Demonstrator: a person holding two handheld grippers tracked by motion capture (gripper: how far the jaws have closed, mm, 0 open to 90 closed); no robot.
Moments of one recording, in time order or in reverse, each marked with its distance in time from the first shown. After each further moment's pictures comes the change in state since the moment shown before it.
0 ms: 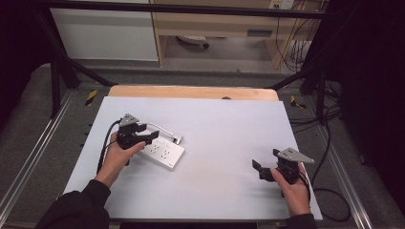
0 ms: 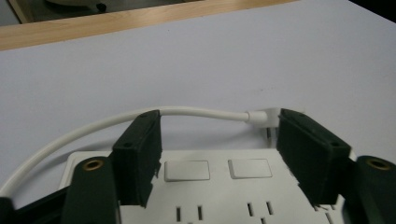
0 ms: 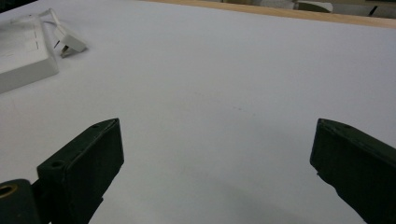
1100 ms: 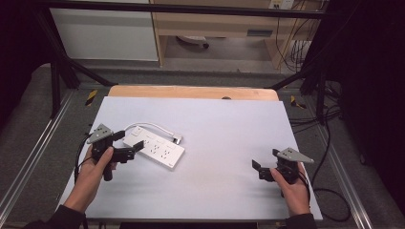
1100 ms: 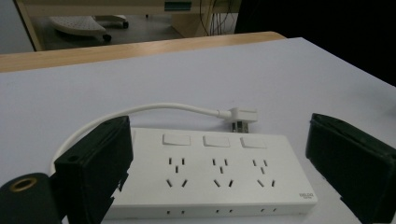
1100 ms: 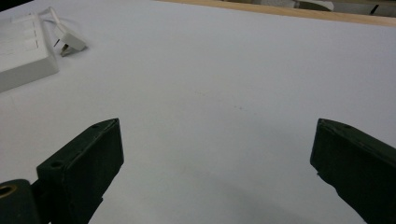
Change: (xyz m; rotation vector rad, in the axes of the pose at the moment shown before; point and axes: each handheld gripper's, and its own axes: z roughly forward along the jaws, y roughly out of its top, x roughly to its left) left arm -0.012 -0.016 -0.089 -0.146 -0.015 -0.044; right arm 0.000 0.000 0.001 0.004 0.002 -0.002
